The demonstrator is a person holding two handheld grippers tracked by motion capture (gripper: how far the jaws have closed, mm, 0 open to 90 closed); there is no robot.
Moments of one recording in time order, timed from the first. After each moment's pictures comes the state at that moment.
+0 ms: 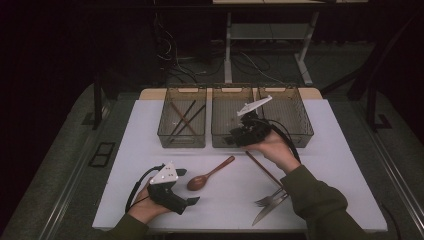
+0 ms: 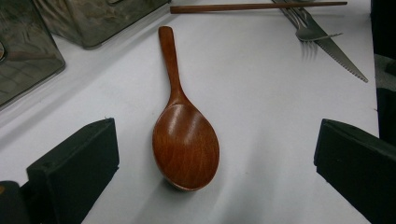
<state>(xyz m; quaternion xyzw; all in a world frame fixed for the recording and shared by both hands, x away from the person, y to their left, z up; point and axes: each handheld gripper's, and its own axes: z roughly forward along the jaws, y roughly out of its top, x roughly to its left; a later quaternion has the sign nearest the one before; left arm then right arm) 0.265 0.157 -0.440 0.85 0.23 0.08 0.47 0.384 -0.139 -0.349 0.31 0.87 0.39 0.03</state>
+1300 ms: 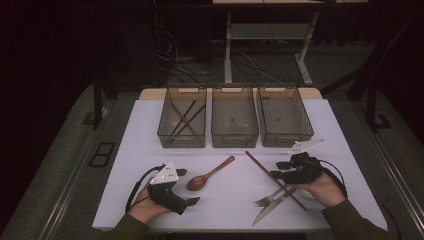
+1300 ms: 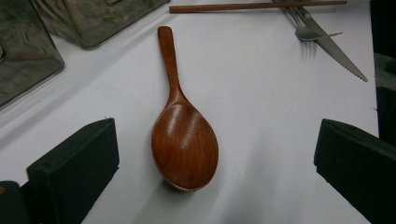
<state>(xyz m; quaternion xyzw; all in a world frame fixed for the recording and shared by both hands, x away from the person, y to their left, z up) 0.264 0.157 -0.440 0.85 0.22 0.08 0.47 0.297 -0.257 -0.405 0.37 0.86 0.35 0.07</state>
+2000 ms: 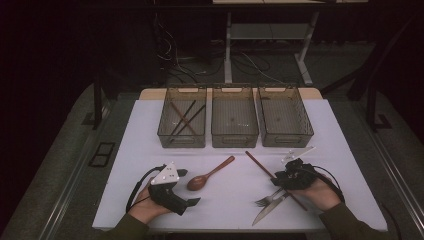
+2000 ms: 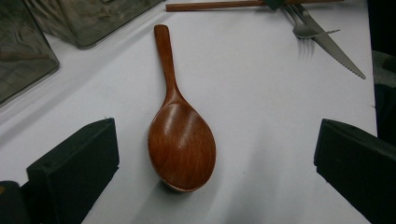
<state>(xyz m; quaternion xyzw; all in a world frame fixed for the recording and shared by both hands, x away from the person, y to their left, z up) 0.264 0.155 -0.440 0.85 0.22 0.07 0.47 0.297 -0.251 -0.433 0.37 0.88 0.30 0.06</state>
